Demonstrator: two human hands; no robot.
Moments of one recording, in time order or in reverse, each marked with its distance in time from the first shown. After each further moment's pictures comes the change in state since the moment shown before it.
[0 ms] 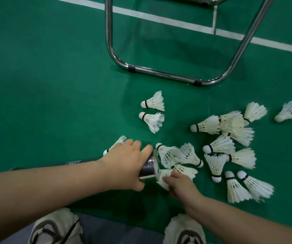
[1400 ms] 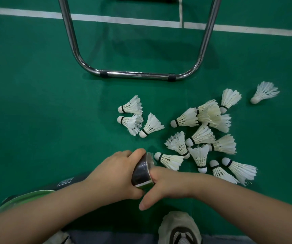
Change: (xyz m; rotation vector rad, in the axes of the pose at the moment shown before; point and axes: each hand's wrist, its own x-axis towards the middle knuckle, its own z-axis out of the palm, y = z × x) left_hand 0.011 0.037 -0.002 -0.287 0.090 0.015; right_hand -0.028 -0.052 -0.032 -0.503 -0.712 -0.426
